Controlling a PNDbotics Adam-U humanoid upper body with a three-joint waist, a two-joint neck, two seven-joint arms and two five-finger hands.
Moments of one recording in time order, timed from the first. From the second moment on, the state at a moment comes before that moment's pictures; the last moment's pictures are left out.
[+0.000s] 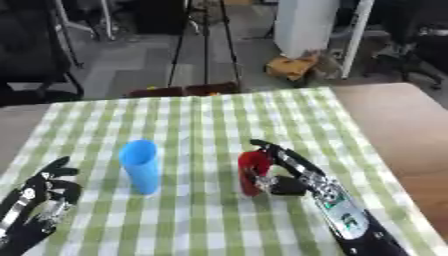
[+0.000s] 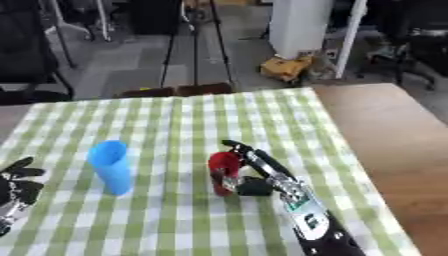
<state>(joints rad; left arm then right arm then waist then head) -0.21 0.32 -0.08 -1.64 -0.31 -0.09 -0.23 -0.50 -0.18 0.06 -1.15 0.40 -0.33 0.32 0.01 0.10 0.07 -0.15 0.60</state>
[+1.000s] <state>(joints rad) -0.21 0.32 -0.08 -1.64 -0.30 -0.09 -0.23 -0.53 -0.17 0.06 -1.11 0.45 -0.33 0.31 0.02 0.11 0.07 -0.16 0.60</state>
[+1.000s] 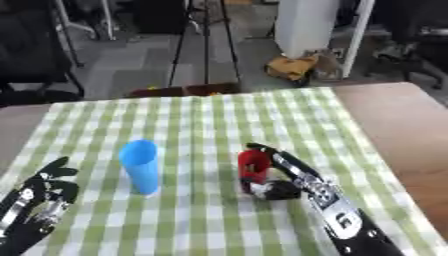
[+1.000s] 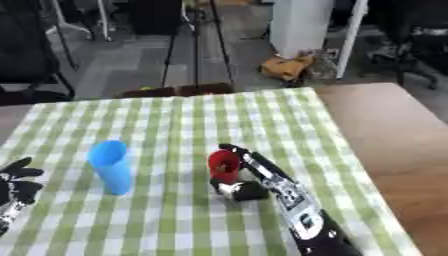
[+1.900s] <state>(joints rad) -0.21 0.32 -0.08 -1.64 -0.30 -0.09 -0.23 -0.53 -0.16 0.06 -1.11 0.44 -0.30 0.27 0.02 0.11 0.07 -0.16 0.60</state>
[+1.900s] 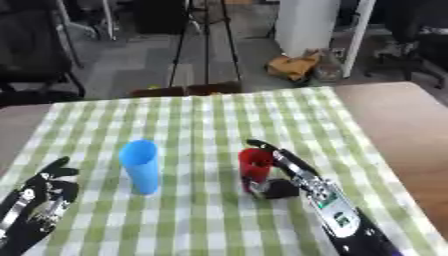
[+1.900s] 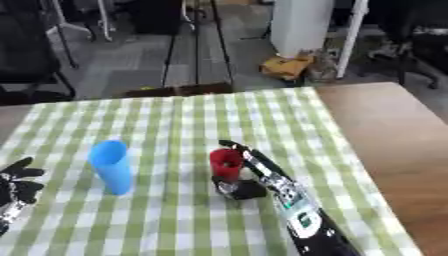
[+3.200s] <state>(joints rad) -0.21 0.32 -0.08 -1.64 -0.29 -0.08 -0.19 -0.51 -0.19 0.05 -1.23 0.37 -0.23 0.19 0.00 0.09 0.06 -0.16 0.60</state>
